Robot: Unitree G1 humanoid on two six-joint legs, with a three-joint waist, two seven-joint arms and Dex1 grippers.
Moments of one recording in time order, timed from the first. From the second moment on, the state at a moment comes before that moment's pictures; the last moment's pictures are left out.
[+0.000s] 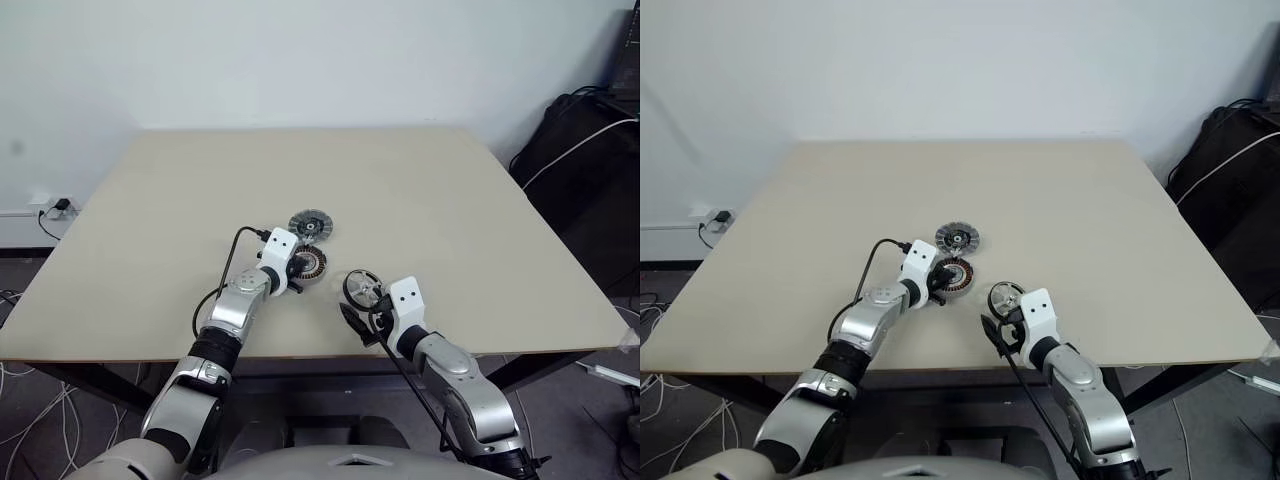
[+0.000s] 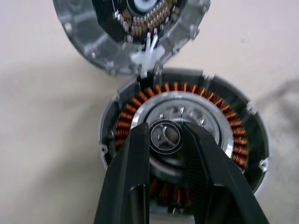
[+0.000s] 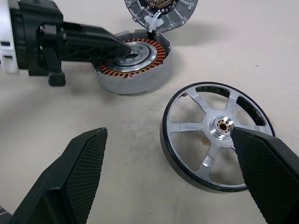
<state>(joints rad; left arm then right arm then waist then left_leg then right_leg) -0.47 0.08 -0.17 0.56 -0.01 0.32 -0.36 0.16 -0.22 0.15 -0.30 0.18 0.50 0.34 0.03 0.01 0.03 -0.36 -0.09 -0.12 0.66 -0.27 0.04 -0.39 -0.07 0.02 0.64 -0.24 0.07</state>
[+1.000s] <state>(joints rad) 0.11 0.12 -0.10 -0.13 -0.08 0.32 -0.33 0.11 -0.22 0.16 -0.33 0.21 0.56 0.35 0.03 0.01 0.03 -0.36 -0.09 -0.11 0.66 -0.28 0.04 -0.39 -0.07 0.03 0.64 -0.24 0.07</state>
